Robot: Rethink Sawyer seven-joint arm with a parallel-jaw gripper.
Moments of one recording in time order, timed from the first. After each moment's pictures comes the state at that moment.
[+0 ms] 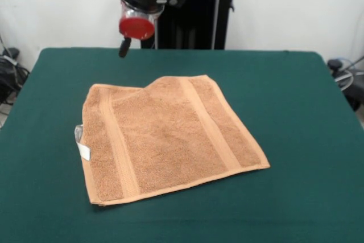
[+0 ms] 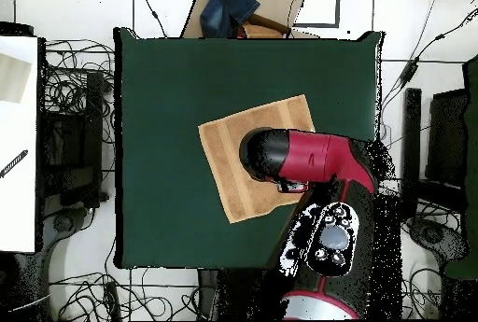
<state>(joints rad) -0.13 -0.58 -0.30 1.47 -0.25 0.89 3.01</state>
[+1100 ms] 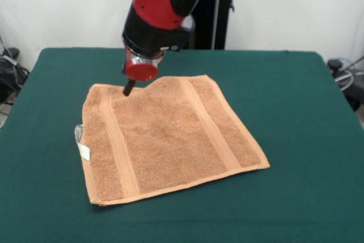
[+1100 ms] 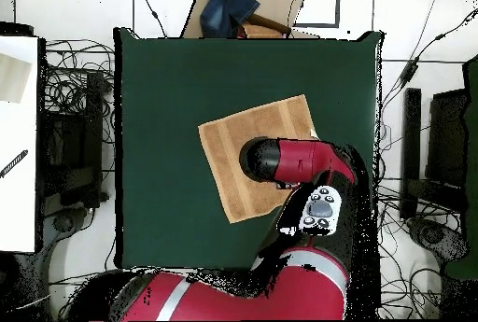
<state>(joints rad) -0.13 -0.43 -0.30 1.47 -0.24 0.68 3.01</state>
